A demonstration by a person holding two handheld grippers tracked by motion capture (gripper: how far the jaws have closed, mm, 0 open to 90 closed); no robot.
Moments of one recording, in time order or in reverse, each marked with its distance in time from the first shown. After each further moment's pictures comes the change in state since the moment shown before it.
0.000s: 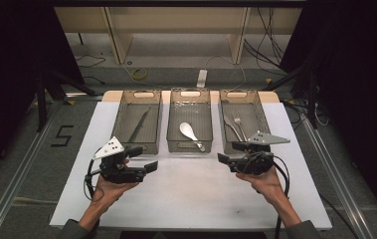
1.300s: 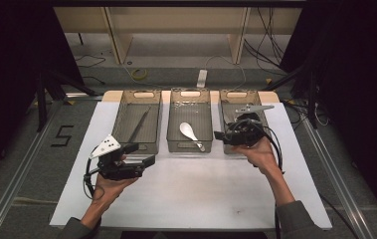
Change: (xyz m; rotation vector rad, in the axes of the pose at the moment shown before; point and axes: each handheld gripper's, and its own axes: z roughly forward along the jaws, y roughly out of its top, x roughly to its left) left arm 0.004 0.004 -0.002 -0.058 0.072 -0.017; right arm -0.029 0.061 0.040 0.181 -0.085 0.017
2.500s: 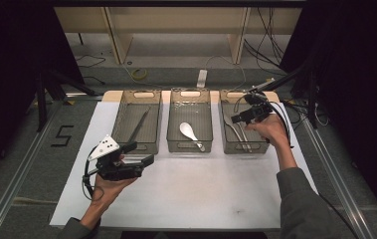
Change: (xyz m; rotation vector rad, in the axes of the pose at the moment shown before) left arm -0.003 0.001 -0.003 -0.025 0.029 0.019; right arm -0.077 0.041 0.020 0.273 -0.128 0.102
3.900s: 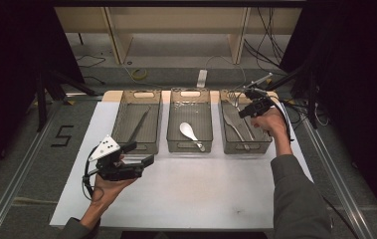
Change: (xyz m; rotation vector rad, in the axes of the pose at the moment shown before) left arm -0.001 0.000 -0.001 0.000 0.013 0.026; right arm -0.023 0.016 0.014 0.071 -0.067 0.001
